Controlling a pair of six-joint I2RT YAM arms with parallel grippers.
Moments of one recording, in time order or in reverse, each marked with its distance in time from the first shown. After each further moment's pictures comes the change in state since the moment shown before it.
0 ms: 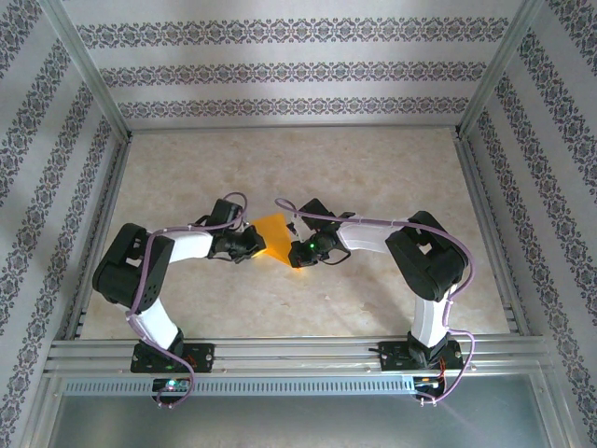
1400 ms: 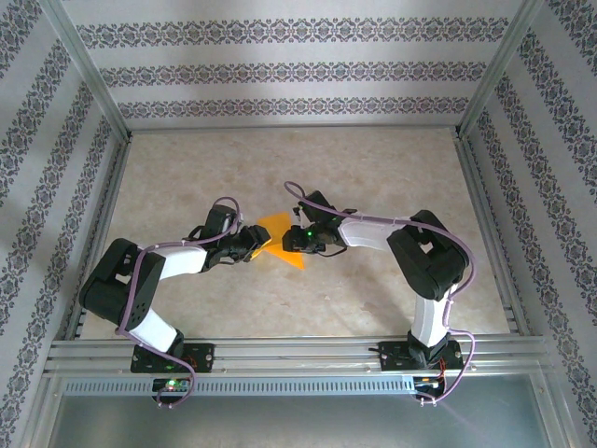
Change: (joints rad) left arm -0.048 -0.122 -0.149 0.264 -0.030 -0.272; right arm -0.020 0.002 0.027 0.135 0.082 0.275
